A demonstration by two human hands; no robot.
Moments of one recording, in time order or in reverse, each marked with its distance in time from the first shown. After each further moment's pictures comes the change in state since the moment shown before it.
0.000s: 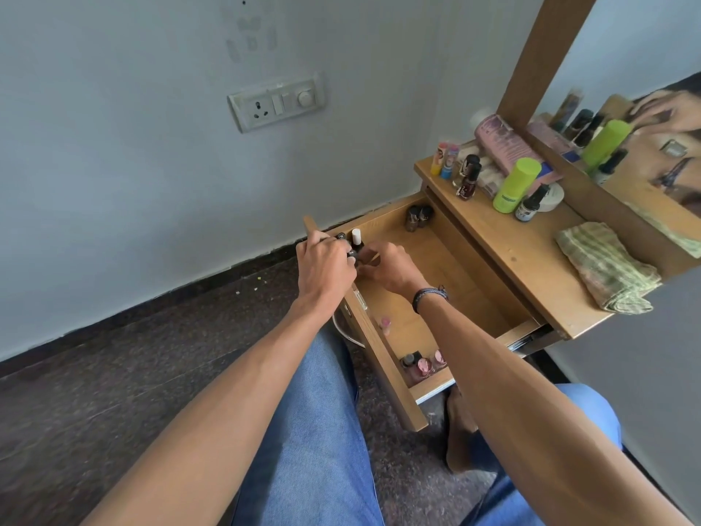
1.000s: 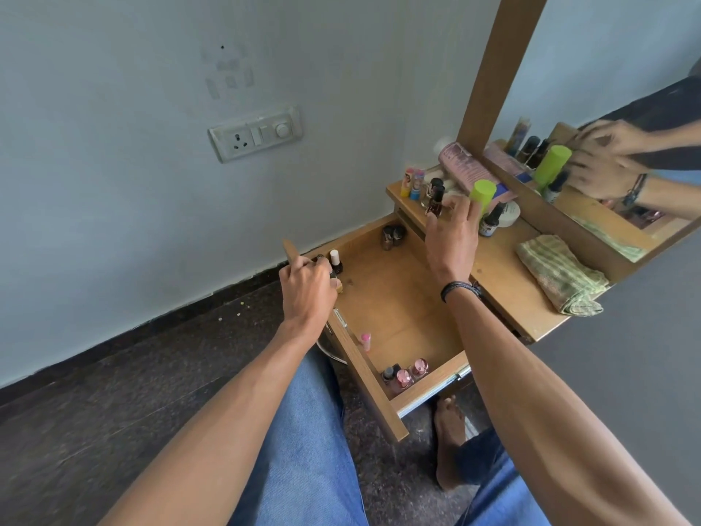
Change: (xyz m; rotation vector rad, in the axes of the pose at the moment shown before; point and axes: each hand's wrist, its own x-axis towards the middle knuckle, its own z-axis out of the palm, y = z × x) left_hand -0.011 0.011 -0.006 0.042 0.020 0.003; right_hand -0.023 0.018 -0.107 -0.065 0.956 0.149
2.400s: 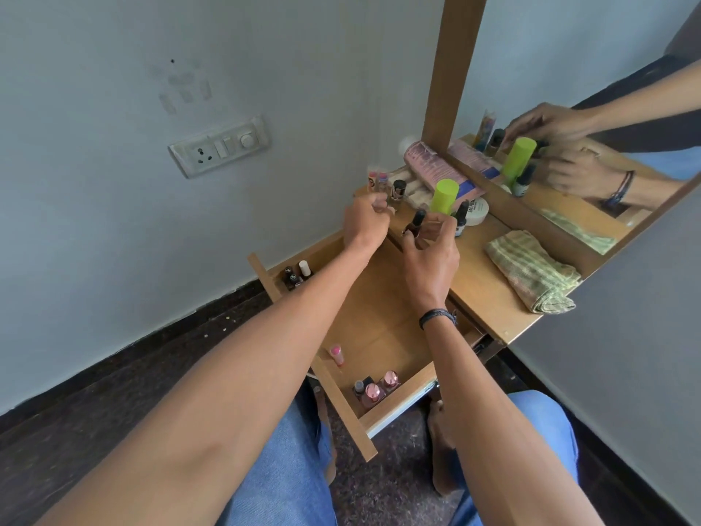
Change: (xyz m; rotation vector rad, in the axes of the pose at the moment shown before) left_hand 0.109 0.156 0.013 -0.846 -0.190 -0.140; right_hand -0.022 0.010 -0.021 0.284 0.090 0.177
